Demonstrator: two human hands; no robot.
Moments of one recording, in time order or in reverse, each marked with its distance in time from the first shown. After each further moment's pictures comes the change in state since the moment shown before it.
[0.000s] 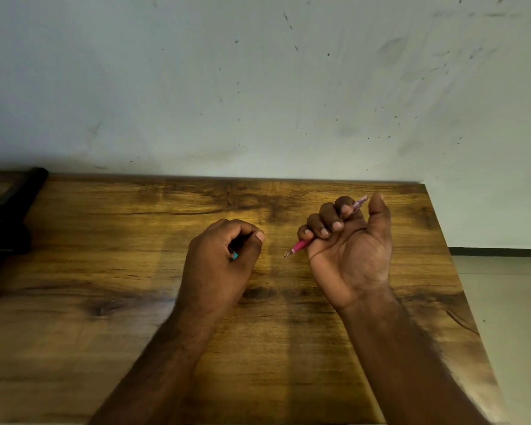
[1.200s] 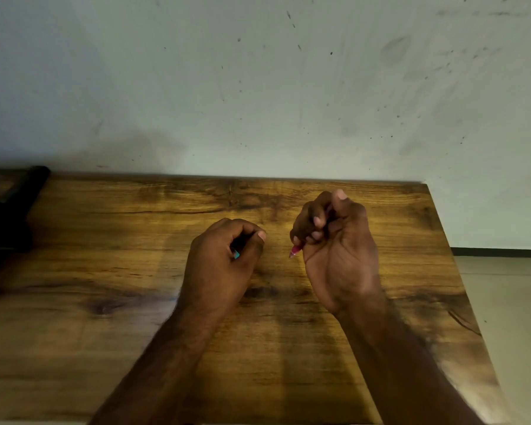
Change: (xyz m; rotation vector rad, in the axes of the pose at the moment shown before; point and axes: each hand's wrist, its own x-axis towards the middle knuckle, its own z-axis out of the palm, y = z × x) left_hand 0.000 0.000 0.001 0.010 -0.008 -0.020; right_hand -0.011 0.008 0.015 -0.483 -0.159 -0.106
